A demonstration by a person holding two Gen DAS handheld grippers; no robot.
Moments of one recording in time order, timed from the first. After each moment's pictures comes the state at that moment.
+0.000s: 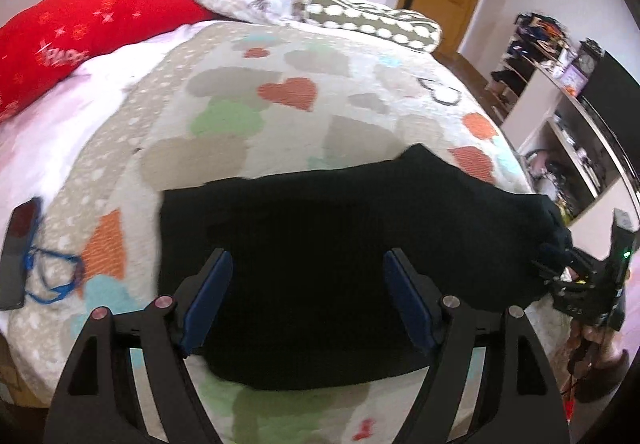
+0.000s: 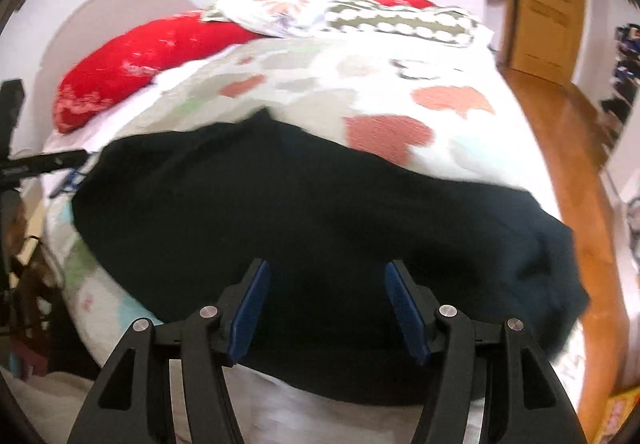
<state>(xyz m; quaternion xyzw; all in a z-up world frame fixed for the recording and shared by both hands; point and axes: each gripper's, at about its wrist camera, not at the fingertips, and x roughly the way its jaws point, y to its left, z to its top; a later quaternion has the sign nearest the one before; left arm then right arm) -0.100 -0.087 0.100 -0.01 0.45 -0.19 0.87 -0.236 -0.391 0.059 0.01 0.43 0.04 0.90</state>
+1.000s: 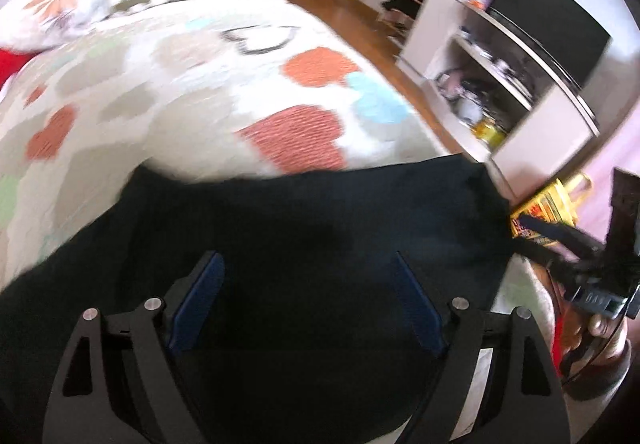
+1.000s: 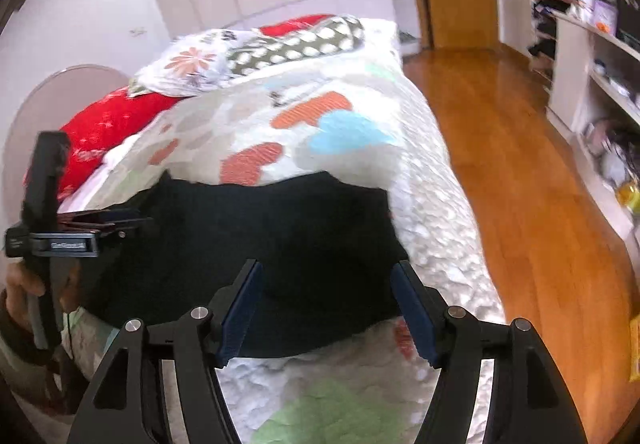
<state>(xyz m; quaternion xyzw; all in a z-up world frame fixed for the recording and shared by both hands) -0.091 -0.300 0.082 0.09 0.47 -0.38 0.79 -0.287 -0.500 0.076 0.16 0.40 -0.05 0.90</state>
